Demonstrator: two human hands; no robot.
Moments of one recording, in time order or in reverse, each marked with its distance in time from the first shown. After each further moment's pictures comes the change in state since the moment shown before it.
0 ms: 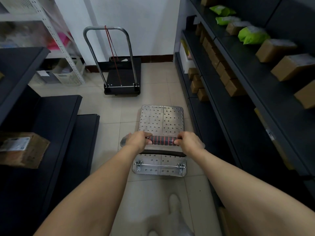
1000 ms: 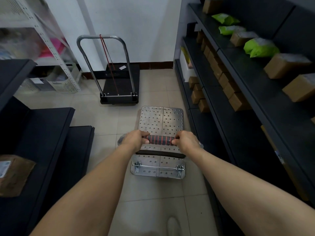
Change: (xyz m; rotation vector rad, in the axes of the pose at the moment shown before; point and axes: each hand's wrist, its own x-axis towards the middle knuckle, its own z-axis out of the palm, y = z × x) left_hand 0.120 0.019 -0.045 -0.083 0.012 0.038; right_hand 0.114 -0.029 -0.047 0.041 0.005 0.000
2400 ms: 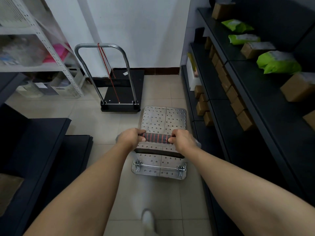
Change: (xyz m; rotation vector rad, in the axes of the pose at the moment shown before) left_hand 0.142 0.027 -0.029 0.033 0.074 -0.063; right_hand 0.132 -0.006 -0.064 -0.071 -0.019 -0.158
